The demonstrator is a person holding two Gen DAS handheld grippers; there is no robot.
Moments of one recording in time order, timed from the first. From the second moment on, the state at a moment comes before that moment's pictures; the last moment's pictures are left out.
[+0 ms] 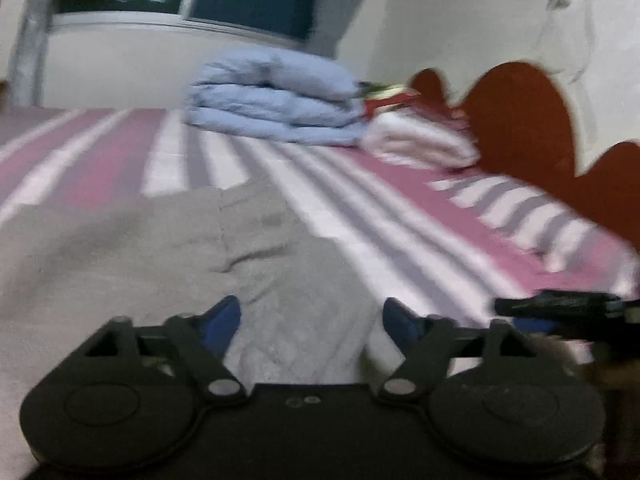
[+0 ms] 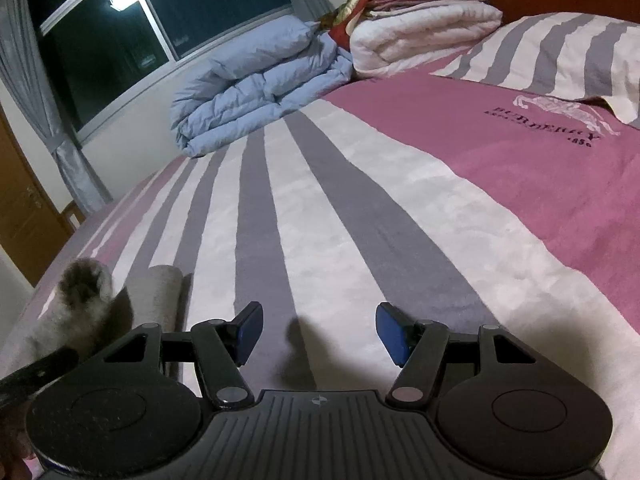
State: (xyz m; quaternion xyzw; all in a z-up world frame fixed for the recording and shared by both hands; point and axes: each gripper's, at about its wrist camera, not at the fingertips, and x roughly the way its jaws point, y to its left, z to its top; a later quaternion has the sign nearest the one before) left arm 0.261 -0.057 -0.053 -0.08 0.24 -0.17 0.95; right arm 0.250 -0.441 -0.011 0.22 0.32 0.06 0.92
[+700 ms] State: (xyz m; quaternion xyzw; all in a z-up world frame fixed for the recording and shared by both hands) left arm 0.215 0.028 -0.037 -0.06 0.23 -0.09 0.97; right arm 0.230 -0.386 0.018 0.19 0.31 0.10 0.93
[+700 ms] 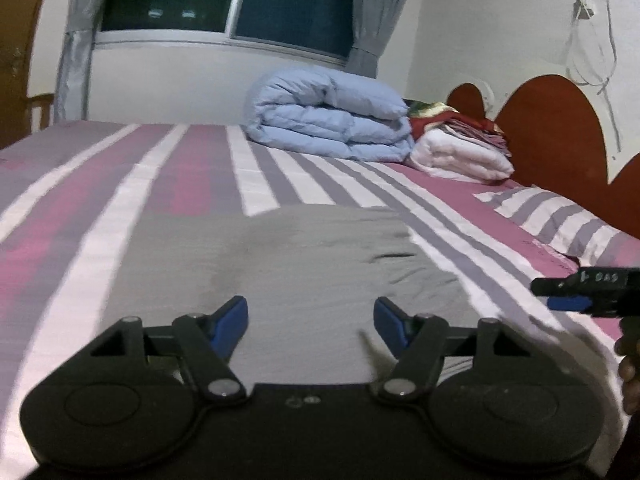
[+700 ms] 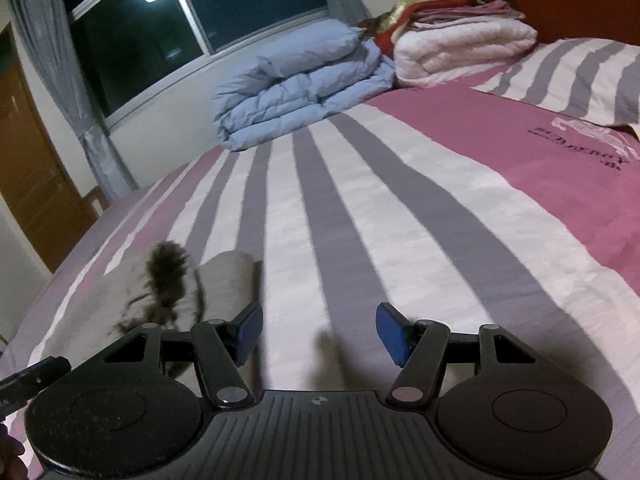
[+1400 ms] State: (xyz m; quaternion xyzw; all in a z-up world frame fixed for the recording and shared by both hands) left arm 0.139 0.177 -0.061 -0.10 0.21 0.14 0.96; right arm 0.250 -0.271 0.016 0.29 0.35 0.23 0.86
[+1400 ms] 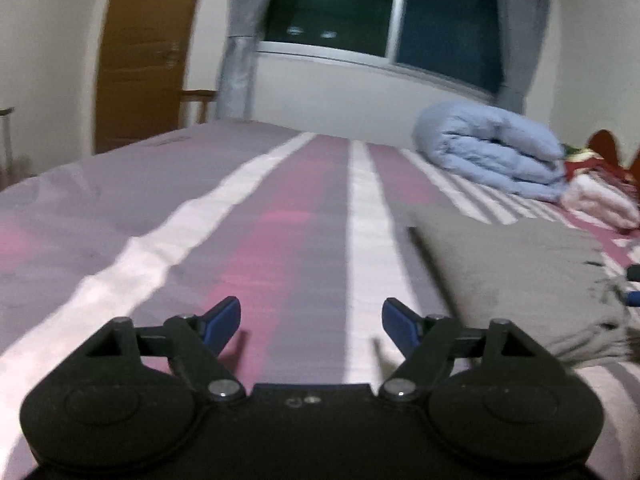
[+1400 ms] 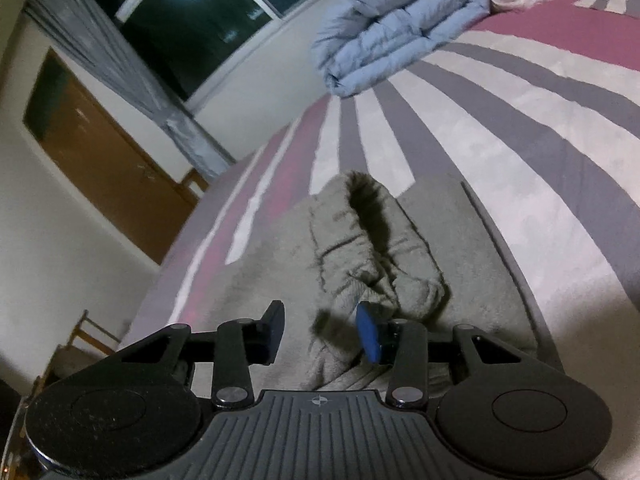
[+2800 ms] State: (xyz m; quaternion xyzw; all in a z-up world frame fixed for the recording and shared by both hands) left arm 0.145 0.190 -0.078 -0.14 0.25 0.16 0.94; right arm 0.264 -0.302 -0.026 0.37 0.37 0.21 0.83
